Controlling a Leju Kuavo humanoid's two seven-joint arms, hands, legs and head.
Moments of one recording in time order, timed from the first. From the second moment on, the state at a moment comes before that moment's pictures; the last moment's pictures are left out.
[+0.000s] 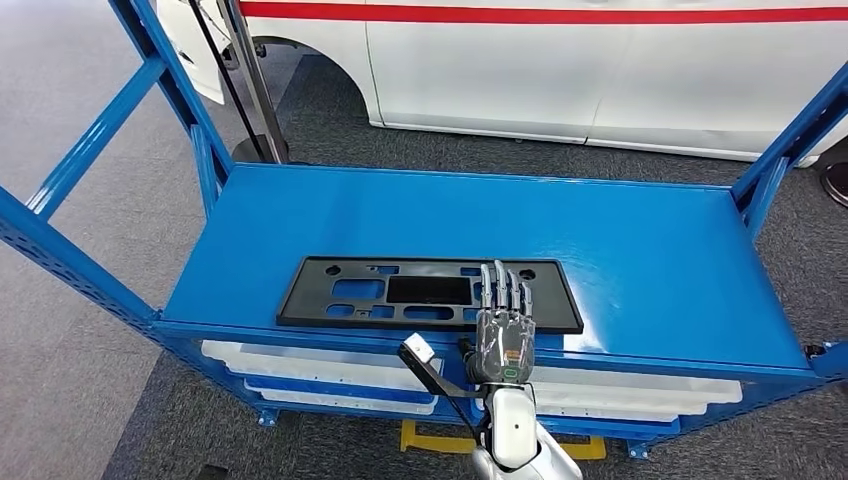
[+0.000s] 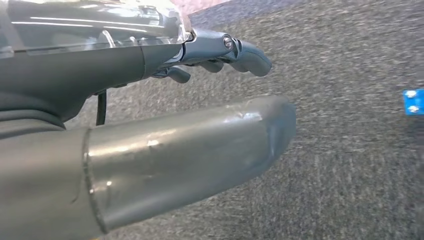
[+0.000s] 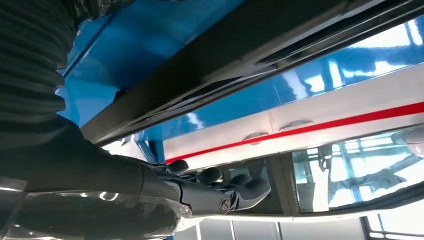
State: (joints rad) left arm -0.08 -0.11 1.07 -0.23 -1.28 0.14 -0.43; right arm -0.29 0.10 0.58 -0.76 1.57 -0.70 0.32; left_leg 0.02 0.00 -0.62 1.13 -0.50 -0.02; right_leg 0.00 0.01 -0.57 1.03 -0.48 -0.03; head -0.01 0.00
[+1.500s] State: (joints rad) left arm -0.08 -0.12 1.05 -0.23 -1.30 0.14 -0.43; right arm -0.40 0.19 0.47 -0.52 1.57 -0.70 0.22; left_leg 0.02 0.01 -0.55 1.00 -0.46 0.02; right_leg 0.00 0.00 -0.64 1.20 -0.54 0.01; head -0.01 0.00
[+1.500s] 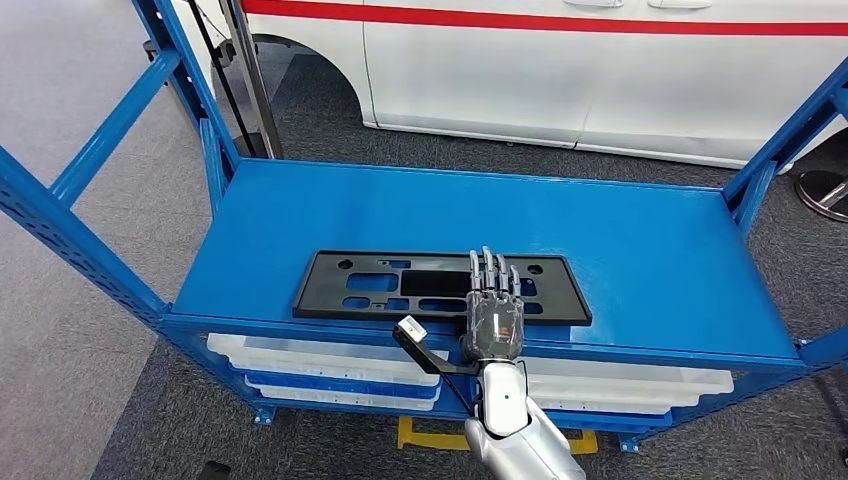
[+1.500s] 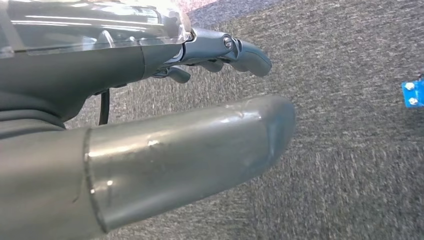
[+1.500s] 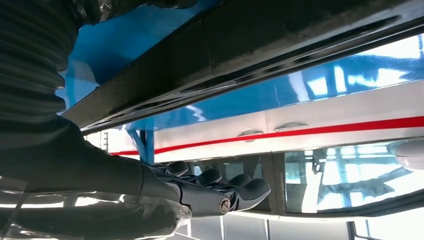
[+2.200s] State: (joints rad) left arm -0.08 -0.13 1.05 -0.23 -1.30 0.14 -0.43; right arm -0.41 0.20 0.46 -0.52 1.57 -0.70 0.21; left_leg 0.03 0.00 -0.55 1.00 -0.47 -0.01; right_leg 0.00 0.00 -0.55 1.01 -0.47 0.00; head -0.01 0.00
